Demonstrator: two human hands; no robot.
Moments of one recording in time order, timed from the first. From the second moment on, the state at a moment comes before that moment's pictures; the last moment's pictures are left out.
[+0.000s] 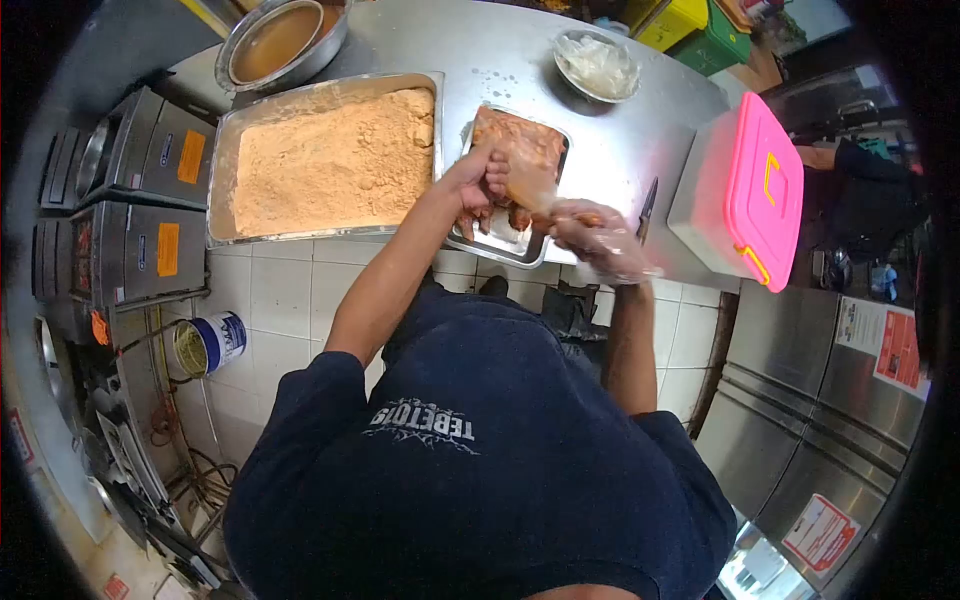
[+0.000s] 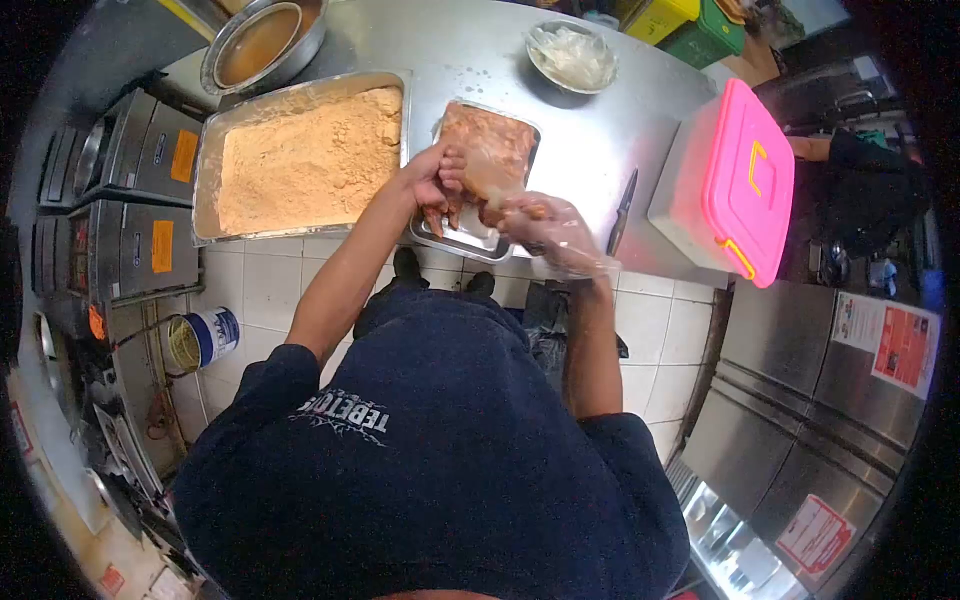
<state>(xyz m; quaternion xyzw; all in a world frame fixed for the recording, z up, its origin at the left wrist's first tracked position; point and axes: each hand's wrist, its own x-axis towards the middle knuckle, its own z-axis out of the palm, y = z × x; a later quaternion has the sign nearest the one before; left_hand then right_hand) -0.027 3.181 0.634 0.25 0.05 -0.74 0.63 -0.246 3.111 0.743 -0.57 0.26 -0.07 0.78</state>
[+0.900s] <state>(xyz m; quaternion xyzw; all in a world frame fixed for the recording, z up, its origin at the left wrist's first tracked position) -0.047 3.215 0.642 0.44 0.06 -0.68 0.58 -0.070 3.102 0.736 -0.65 0.21 -0.17 0.71</state>
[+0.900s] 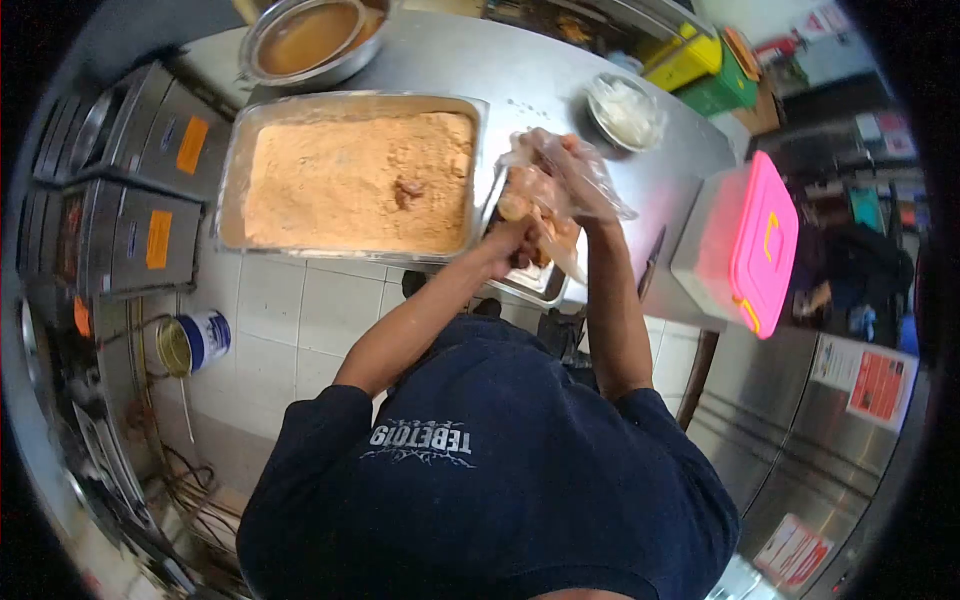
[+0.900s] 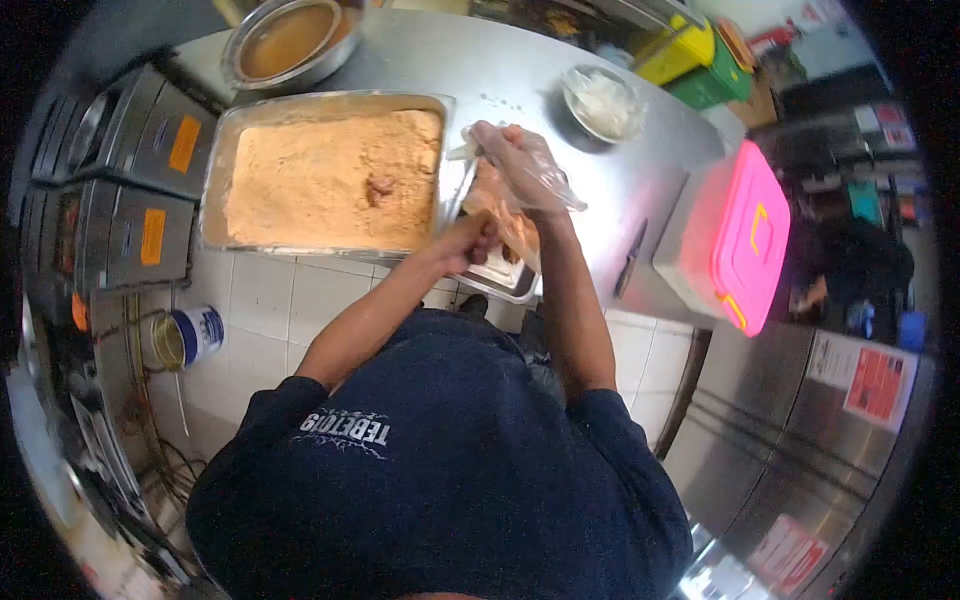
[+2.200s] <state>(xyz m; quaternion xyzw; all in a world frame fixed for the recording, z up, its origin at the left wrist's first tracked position) -0.049 3.224 0.627 0.47 -0.15 -0.65 0.58 -0.041 3.131 0.728 -0.89 0.06 0.03 0.45</state>
